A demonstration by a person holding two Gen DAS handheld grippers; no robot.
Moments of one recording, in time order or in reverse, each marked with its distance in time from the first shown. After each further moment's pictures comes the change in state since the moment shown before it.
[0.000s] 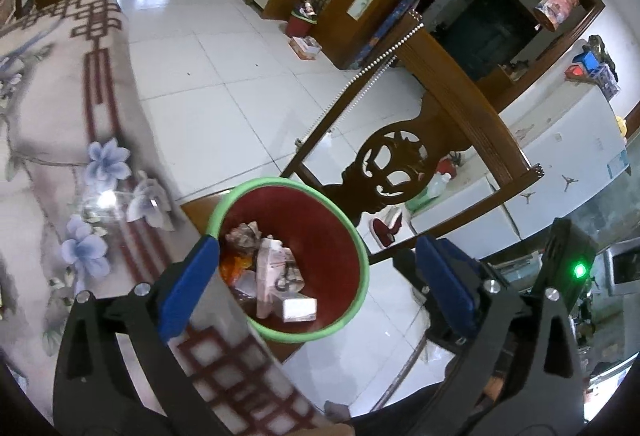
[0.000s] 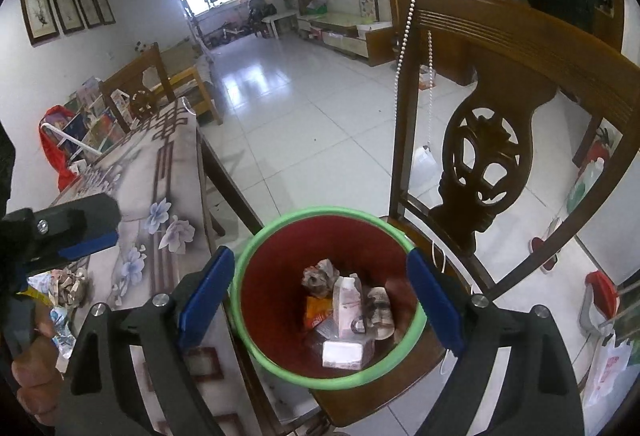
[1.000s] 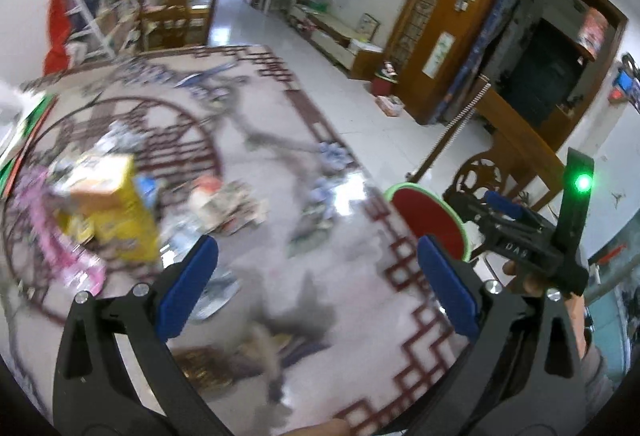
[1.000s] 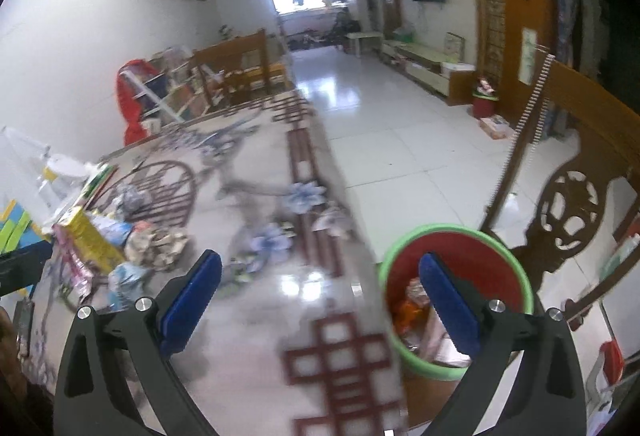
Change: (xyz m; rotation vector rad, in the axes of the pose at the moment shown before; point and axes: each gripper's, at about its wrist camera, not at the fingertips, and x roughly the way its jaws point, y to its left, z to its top) left arm -0.219 0.118 -0.121 -0.044 -0.234 0.303; right arm -0.032 0.171 -0.043 -0.258 -0.065 0.183
